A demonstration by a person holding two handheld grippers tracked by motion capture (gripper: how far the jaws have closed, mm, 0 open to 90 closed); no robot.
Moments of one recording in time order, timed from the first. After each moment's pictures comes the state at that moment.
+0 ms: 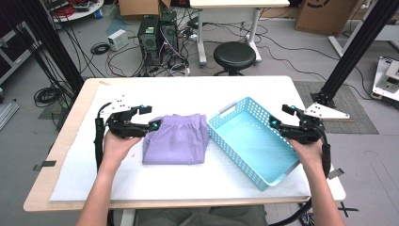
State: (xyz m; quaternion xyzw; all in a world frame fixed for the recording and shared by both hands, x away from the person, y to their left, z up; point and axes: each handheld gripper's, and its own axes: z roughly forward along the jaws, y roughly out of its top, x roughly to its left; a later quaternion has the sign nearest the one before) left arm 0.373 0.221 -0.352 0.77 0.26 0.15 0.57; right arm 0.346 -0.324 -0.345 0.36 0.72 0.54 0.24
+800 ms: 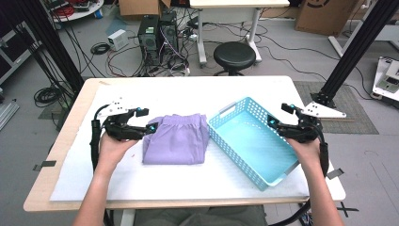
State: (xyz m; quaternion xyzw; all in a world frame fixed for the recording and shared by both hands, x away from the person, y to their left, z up) left arm 0.366 0.230 -0.353 0.78 0.27 0.16 0.55; right arm 0.349 -0.320 -0.347 0.36 0.72 0.53 0.25
